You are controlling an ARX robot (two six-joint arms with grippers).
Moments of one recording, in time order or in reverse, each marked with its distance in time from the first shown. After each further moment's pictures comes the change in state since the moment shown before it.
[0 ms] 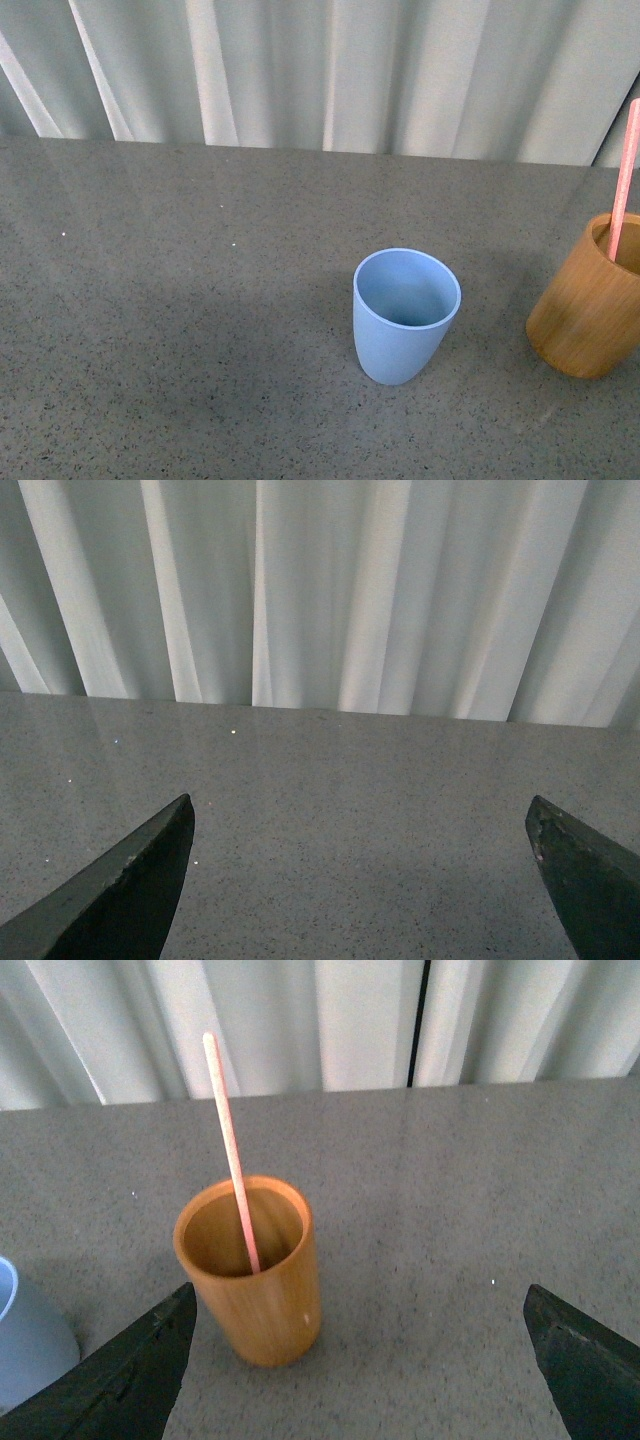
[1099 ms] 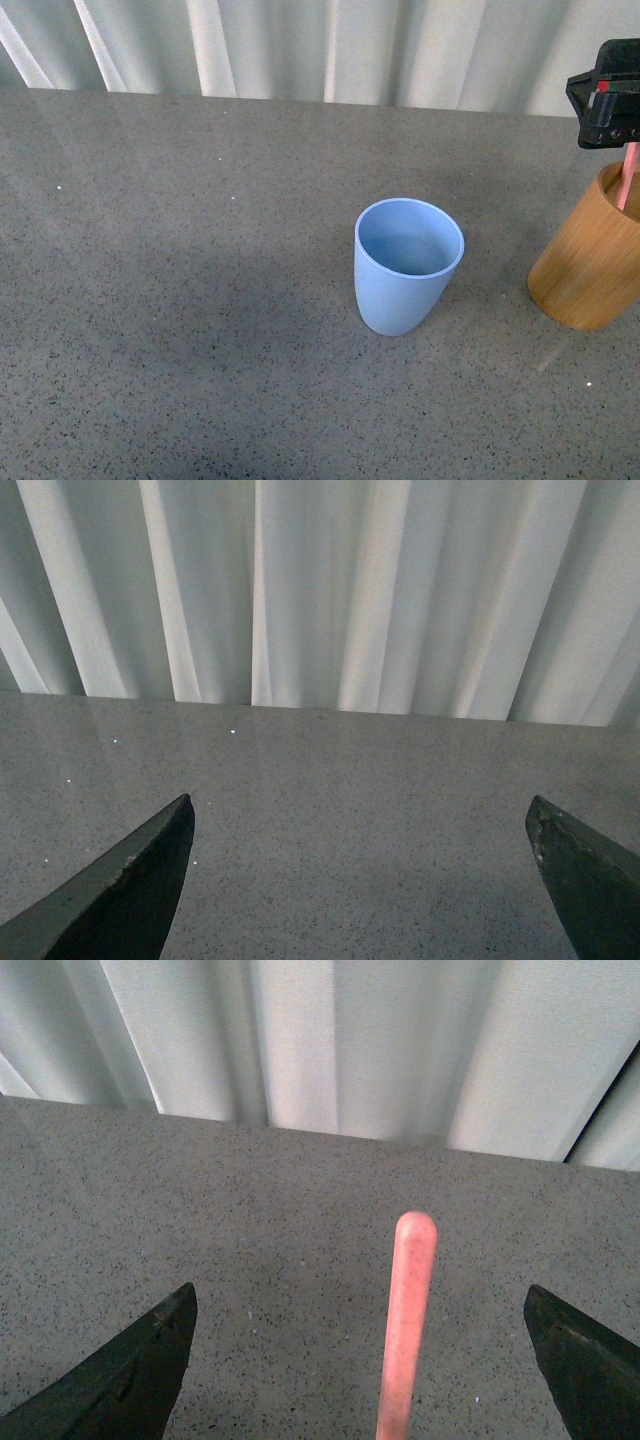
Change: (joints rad) left arm 0.000 0.000 0.000 0.000 0.000 0.000; right arm 0.241 1.027 0.499 0.494 0.064 -0.027
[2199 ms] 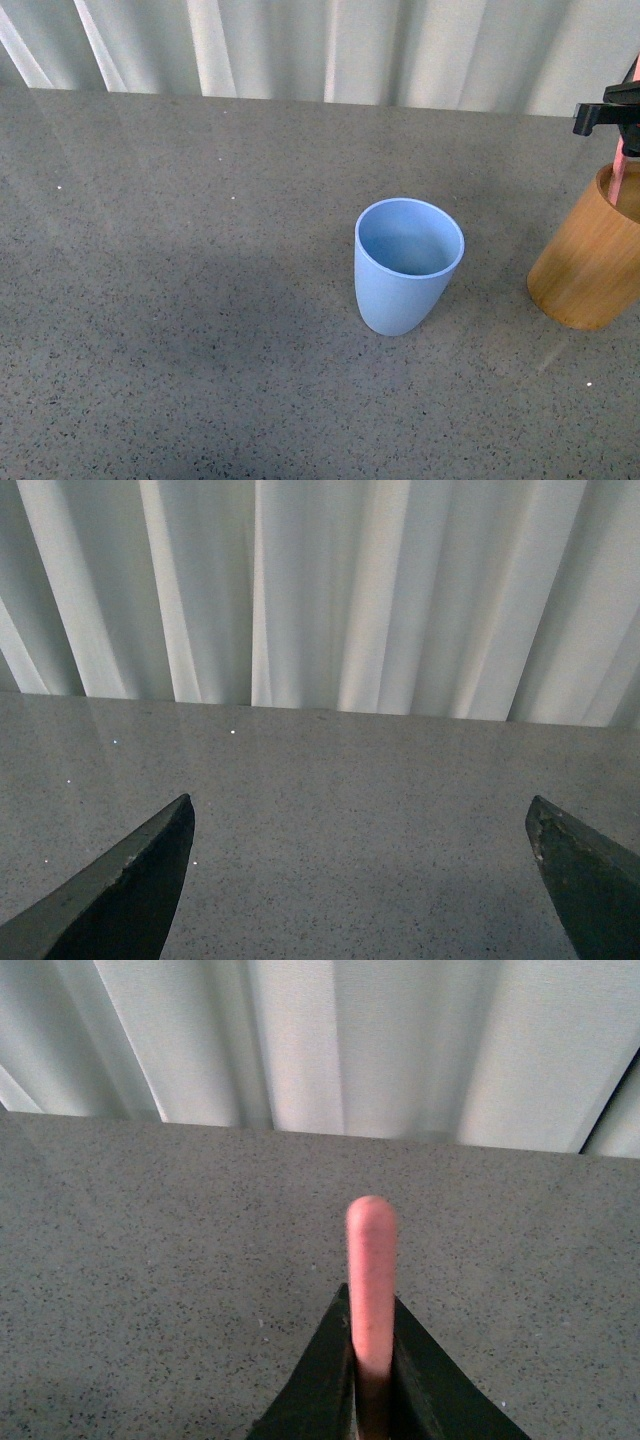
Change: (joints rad) left arm 0.000 0.000 0.000 0.000 0.000 0.000; right arm 0.007 0.058 -0.017 0.092 0.004 0.050
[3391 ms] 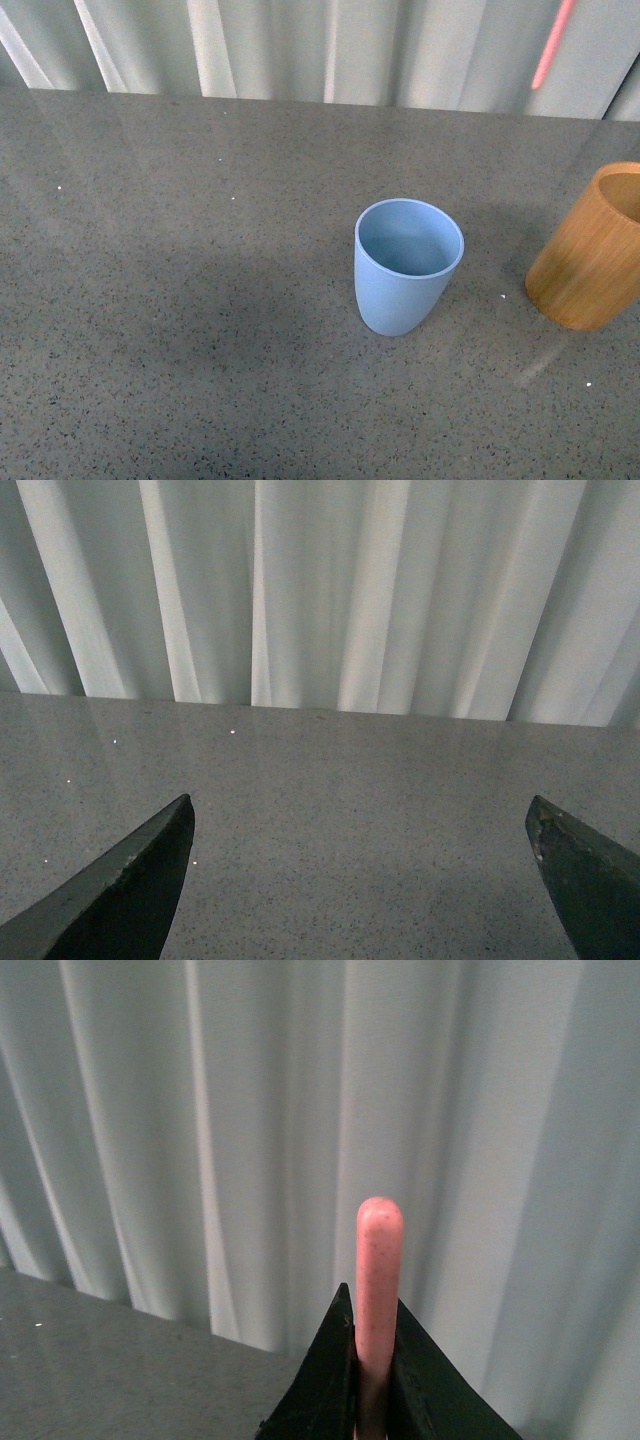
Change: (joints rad) left arm 0.000 0.000 0.000 0.000 0.000 0.000; right arm 0.378 -0.439 0.078 -0.074 0.181 -0.067
